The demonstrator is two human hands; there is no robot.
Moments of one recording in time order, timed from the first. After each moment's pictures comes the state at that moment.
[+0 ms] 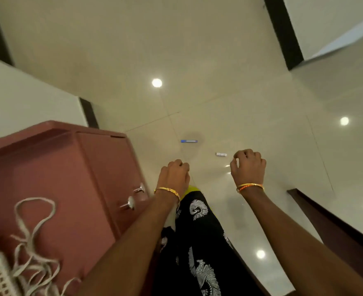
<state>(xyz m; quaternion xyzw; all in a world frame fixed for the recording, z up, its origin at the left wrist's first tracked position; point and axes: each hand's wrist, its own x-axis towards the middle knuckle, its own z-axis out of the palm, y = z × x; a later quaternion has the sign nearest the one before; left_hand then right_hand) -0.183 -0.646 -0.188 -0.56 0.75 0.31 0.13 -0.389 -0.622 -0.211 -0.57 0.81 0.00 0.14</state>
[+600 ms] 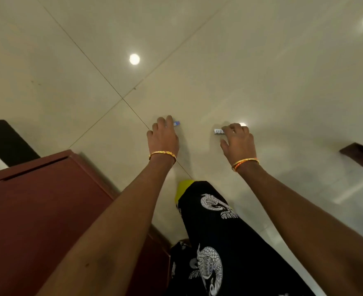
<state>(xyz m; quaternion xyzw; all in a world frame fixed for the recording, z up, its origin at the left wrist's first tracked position) -0.244 -0.705 -0.443 -0.56 0.77 0.19 0.22 -0.414 -0.602 -0.455 -0.51 0.82 0.01 0.26</state>
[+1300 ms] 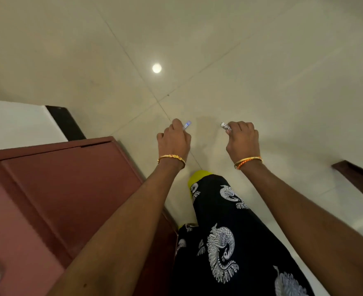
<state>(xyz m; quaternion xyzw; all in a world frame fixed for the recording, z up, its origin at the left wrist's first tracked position) -0.218 -0.706 -0.308 -0.63 0.73 0.24 0.09 -0.382 -0.643 -0.339 -0.55 0.80 -0.09 0.21</state>
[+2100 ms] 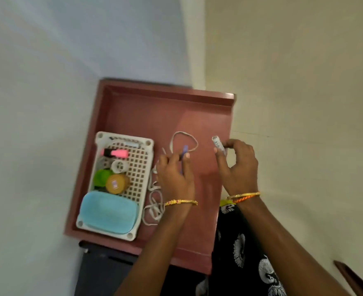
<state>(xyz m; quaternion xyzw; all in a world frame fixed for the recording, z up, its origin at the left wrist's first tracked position) 0.025 -0.527 0.004 -0.86 0.30 0.16 -0.37 -0.083 -0.592 -0.006 -0.69 0.56 -0.31 0.34</state>
